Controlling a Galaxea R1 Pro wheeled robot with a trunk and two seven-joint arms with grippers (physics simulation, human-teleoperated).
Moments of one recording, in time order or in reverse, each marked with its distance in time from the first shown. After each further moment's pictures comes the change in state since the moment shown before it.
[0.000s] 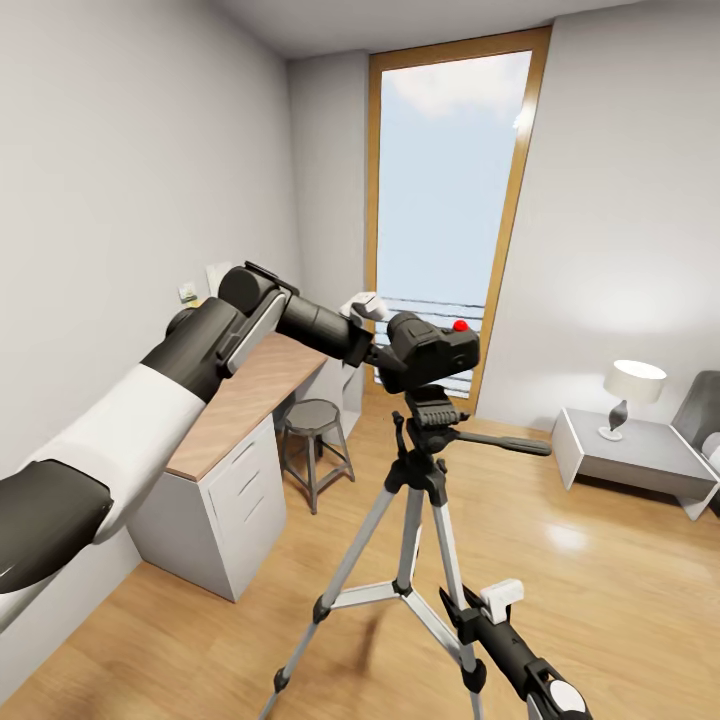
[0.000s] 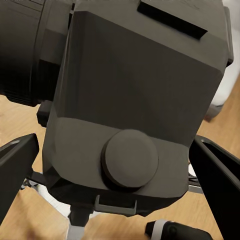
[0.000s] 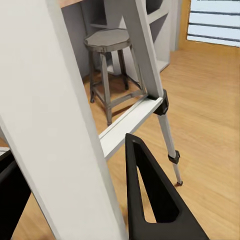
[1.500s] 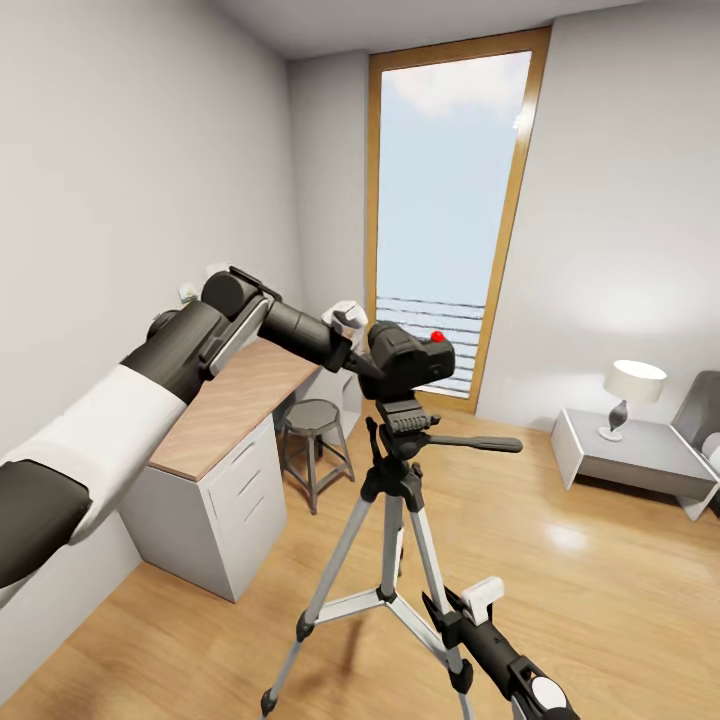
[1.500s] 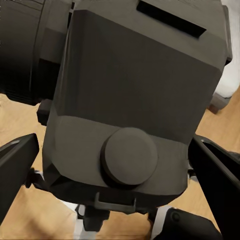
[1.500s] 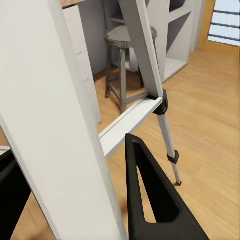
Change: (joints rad) left arm -0.001 0.072 -0.047 0.000 -0.001 -0.001 -0.035; right arm -0.001 0.000 0.142 -0.001 -0.019 0.003 -0.040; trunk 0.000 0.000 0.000
